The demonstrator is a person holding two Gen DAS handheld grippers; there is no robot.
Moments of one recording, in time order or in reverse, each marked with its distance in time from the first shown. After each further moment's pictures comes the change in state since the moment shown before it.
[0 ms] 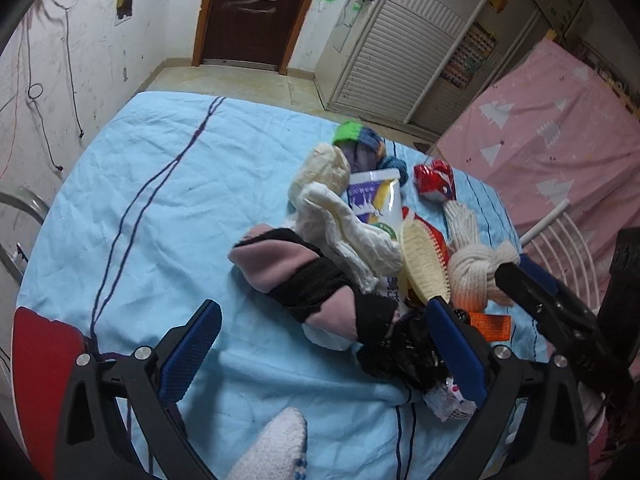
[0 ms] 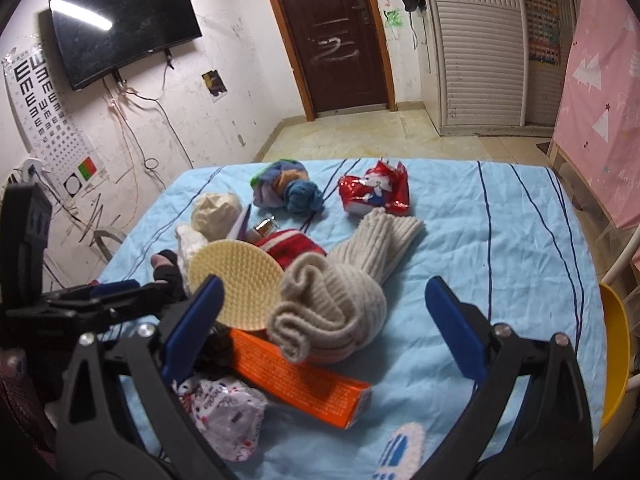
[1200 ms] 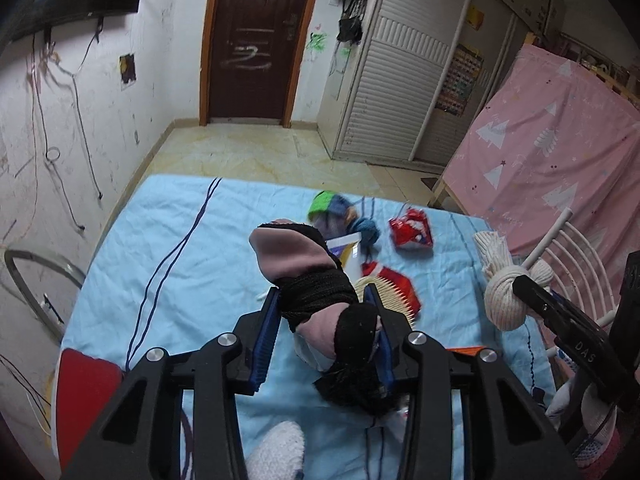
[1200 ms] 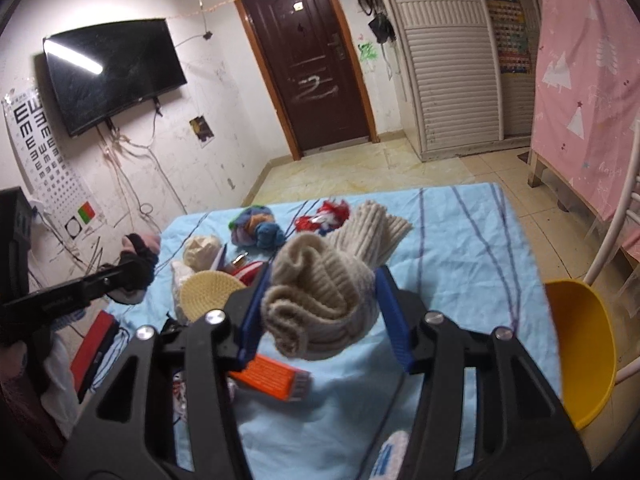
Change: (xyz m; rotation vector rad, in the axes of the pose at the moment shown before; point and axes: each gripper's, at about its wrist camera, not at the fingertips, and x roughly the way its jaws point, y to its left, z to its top) left arm -0.049 -0.058 0.009 0.117 -0.193 0.088; right arm -0.059 -0.050 -0.006 0.094 -0.162 -0.020
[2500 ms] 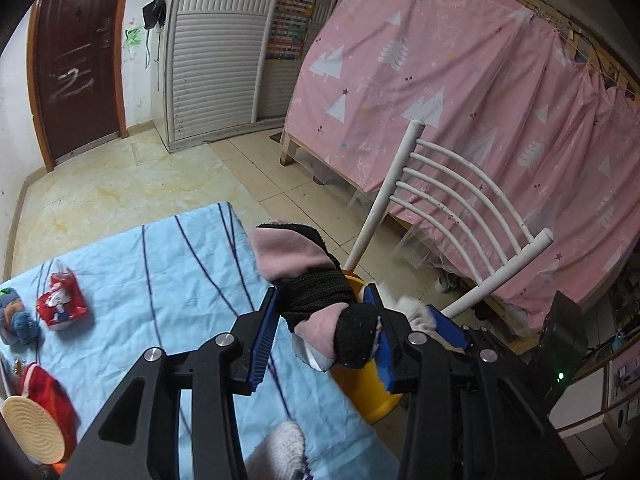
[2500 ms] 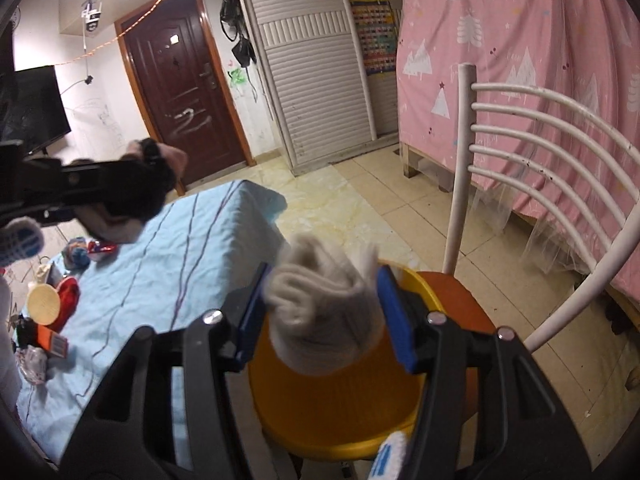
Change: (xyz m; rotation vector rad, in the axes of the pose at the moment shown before) left arm 0.098 -0.316 0.006 0.354 0.158 -0.393; right arm -0.046 -0.200 -0.048 0.173 -0.086 -0.370
